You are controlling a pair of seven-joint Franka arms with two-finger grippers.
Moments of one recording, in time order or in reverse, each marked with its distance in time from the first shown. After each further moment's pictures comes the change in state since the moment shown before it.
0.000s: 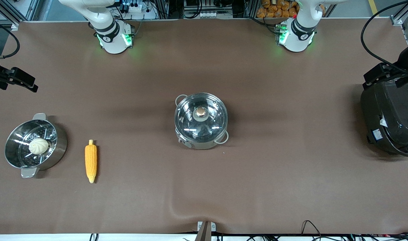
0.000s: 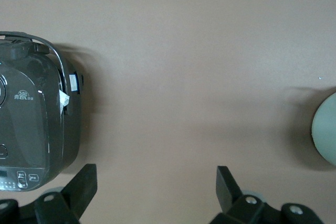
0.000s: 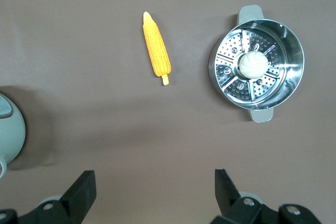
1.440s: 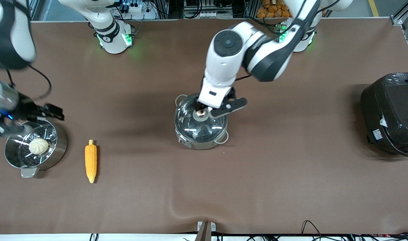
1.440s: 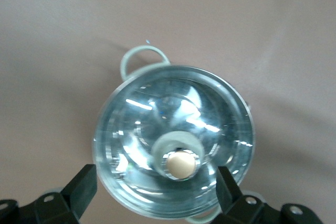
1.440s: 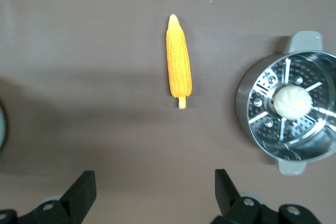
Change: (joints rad) left arm -0.626 0.540 -0.115 0.193 -0.020 0.421 -1.104; right arm 0.021 0.260 -0.001 -0.020 0.029 0.203 -0.155
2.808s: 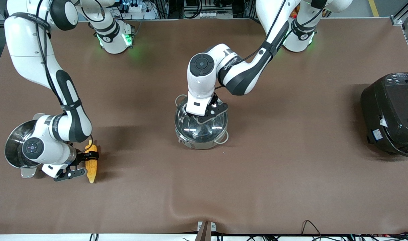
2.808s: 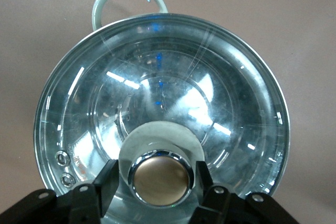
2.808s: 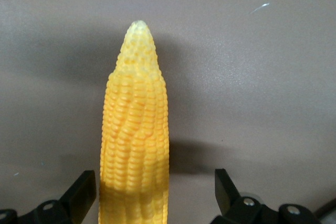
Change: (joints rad) left arm -0.099 0.141 0.053 0.016 0.000 0.051 -0.140; right arm -0.034 0.531 -0.011 0.031 -0.024 0.547 -0.193
